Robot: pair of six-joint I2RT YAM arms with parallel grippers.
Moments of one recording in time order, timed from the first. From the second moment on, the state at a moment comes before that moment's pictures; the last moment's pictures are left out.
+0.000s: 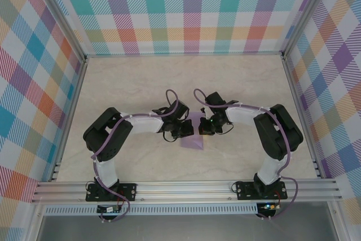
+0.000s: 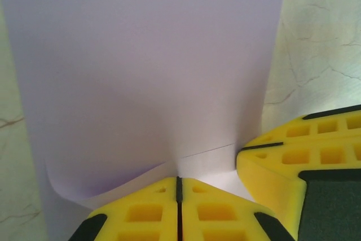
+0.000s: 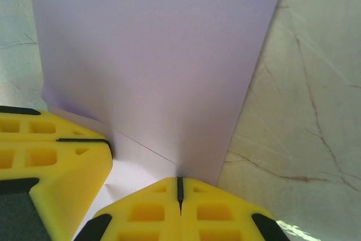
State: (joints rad) left arm -0.77 1.85 1.00 -0.18 0.32 -0.86; right arm 0.55 1.76 0.95 -0.50 -0.41 0.47
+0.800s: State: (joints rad) left arm -0.58 1.83 0.99 -0.24 0.38 -0.81; right arm 0.56 1.76 0.95 -0.49 -0.39 0.44
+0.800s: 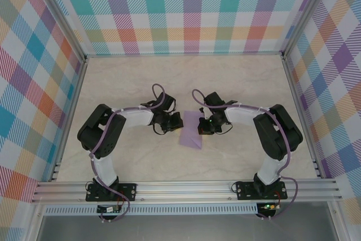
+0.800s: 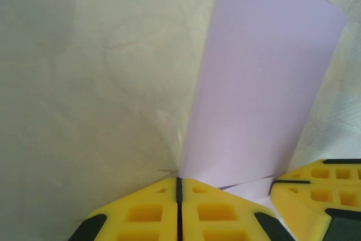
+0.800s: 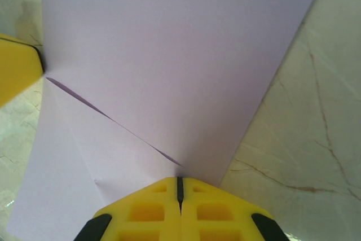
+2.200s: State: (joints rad) left arm -0.68 1.85 0.97 -0.14 0.45 -0.87; right arm 0.64 1.64 0.92 -0.48 -0.55 0.43
